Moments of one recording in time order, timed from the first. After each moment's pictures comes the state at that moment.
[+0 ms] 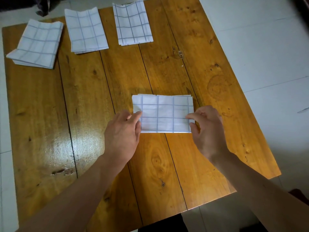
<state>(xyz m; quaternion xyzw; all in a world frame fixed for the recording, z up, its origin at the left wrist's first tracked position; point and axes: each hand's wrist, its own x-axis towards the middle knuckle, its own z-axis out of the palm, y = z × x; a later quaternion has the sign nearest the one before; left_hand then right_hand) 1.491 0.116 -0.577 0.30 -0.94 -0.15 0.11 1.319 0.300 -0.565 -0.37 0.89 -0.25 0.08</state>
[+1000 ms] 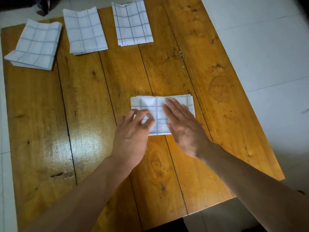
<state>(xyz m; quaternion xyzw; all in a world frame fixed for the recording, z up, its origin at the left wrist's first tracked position) 1.473 0.127 -0.563 0.20 -0.98 -0.09 0.05 1.323 0.260 -0.587 -0.57 0.81 -0.11 0.13</state>
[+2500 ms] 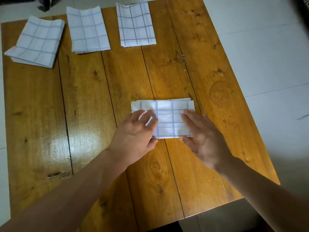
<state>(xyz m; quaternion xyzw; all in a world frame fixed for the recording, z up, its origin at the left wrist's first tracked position) 1.464 0.115 -0.555 0.11 -0.99 -0.04 -0.05 1.304 0.307 -0.577 -0.55 0.82 -0.12 0.09</state>
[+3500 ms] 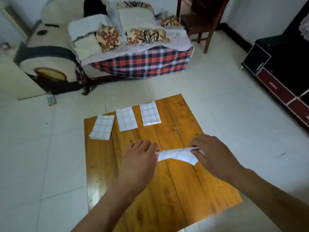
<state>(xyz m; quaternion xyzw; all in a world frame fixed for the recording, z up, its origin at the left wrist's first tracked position) 1.505 0.104 -0.229 0.19 -0.97 -0.11 0.14 1.319 0.276 -0.224 -0.54 0.82 -0.17 0.09</state>
